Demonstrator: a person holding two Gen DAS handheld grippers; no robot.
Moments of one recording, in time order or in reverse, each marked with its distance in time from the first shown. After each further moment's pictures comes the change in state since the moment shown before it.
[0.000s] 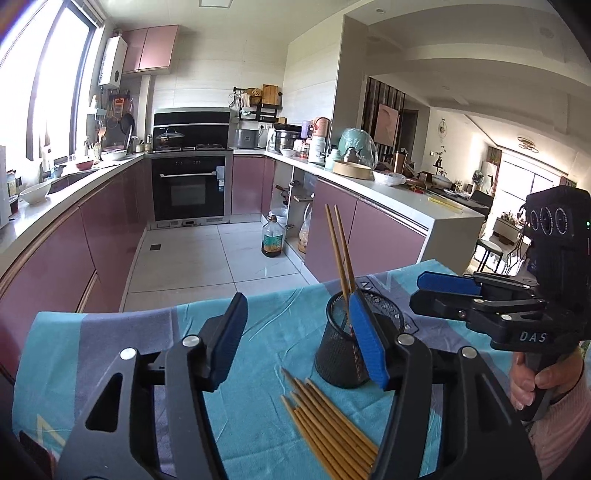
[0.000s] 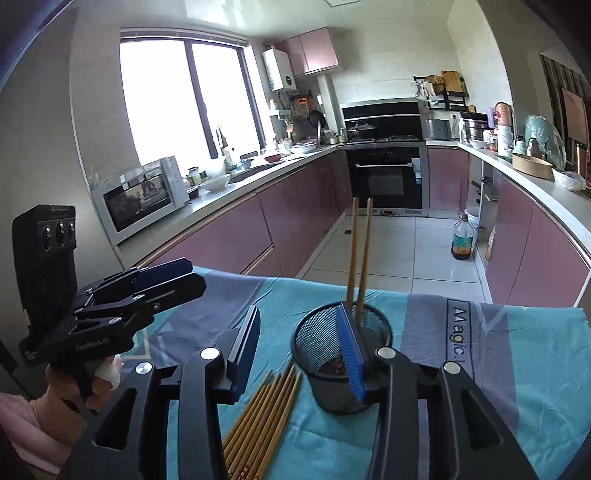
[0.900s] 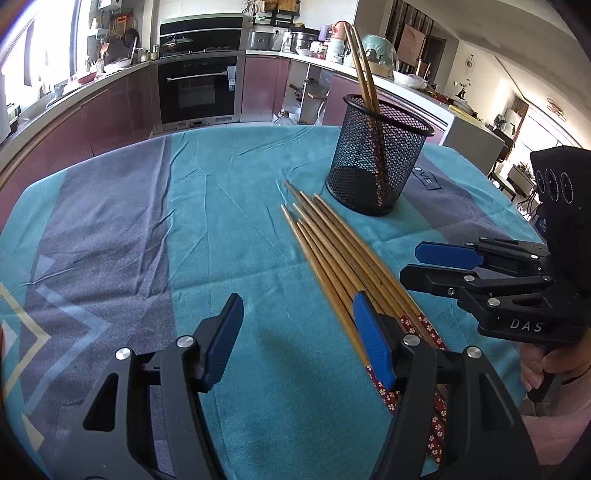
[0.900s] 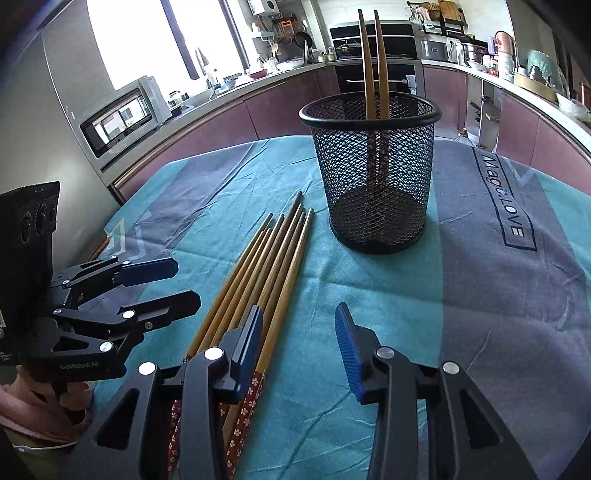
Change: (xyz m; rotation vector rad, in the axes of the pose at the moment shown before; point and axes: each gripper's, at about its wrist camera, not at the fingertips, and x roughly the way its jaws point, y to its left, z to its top) left arm 0.030 -0.008 -0.143 -0.065 0.393 0.034; right arm 0.053 0.013 -0.107 0.071 0.309 -0.043
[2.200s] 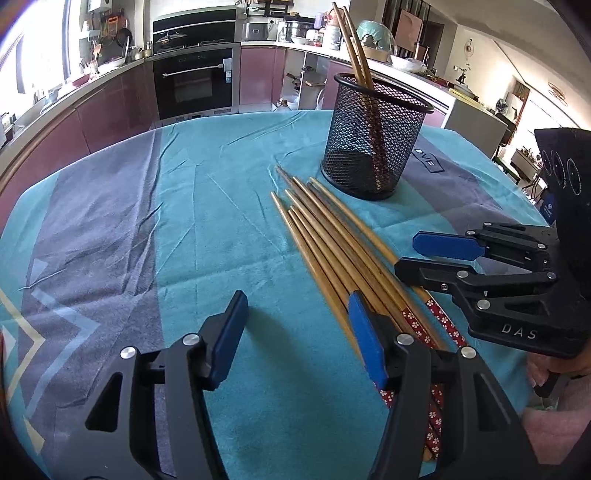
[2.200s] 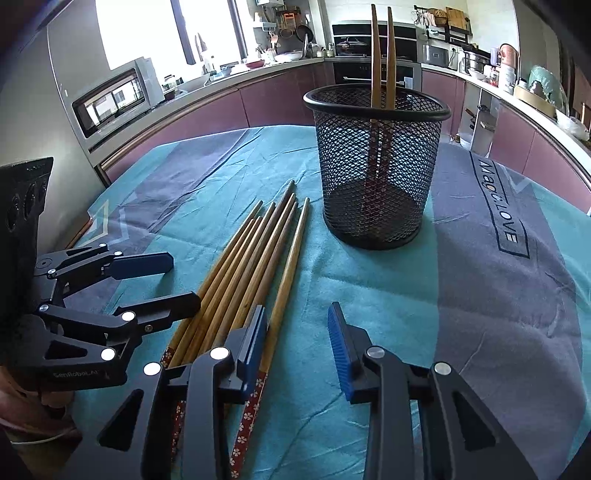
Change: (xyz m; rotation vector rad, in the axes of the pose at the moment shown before) left arm 0.020 -0.016 -0.004 0.036 0.038 0.019; right arm 0.008 0.003 -0.003 -0.052 0.027 -0.073
